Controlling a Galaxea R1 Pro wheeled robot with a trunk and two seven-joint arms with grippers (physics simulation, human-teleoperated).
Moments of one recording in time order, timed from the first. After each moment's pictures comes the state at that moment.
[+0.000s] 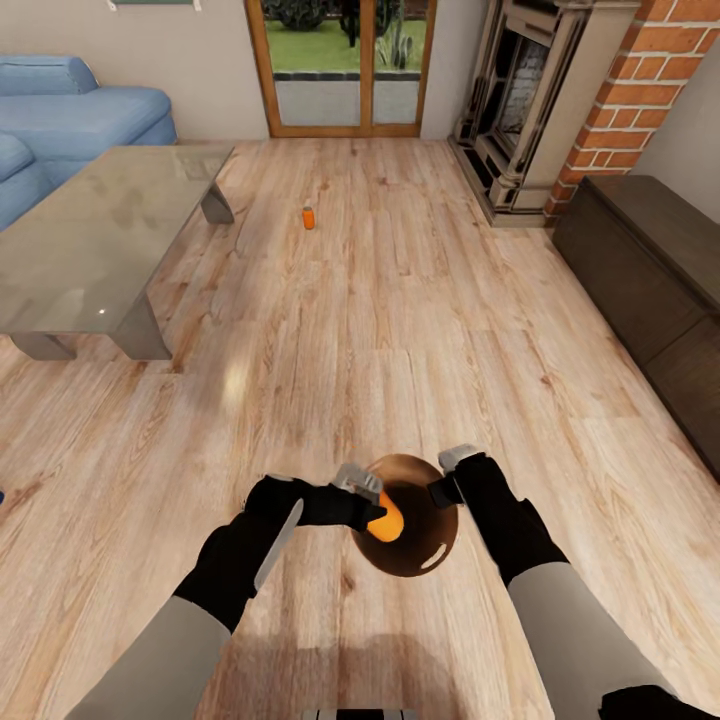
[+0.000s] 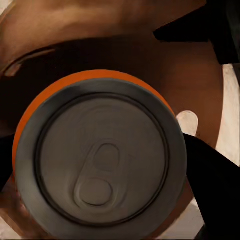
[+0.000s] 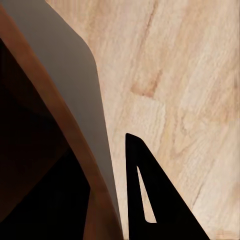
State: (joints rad) left arm -0.68 -0.11 -0.32 -1.09 0.04 0.81 -0.55; right arm -0.77 0.07 0.10 -0.96 0.40 0.97 0.26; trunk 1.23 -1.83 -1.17
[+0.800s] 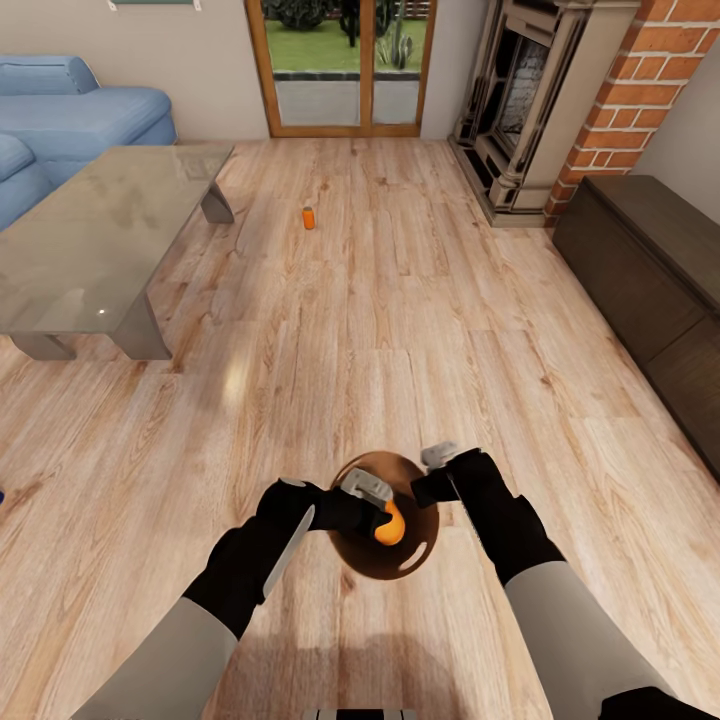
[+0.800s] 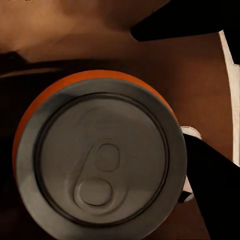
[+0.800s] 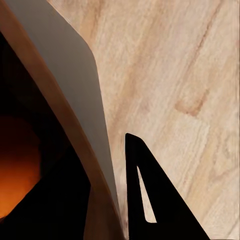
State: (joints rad) left arm -0.68 -0.13 -0.39 -1.09 0.03 0.80 -0.49; right arm -0.77 0.08 0.14 -1.01 0.38 0.97 0.43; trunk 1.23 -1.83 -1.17
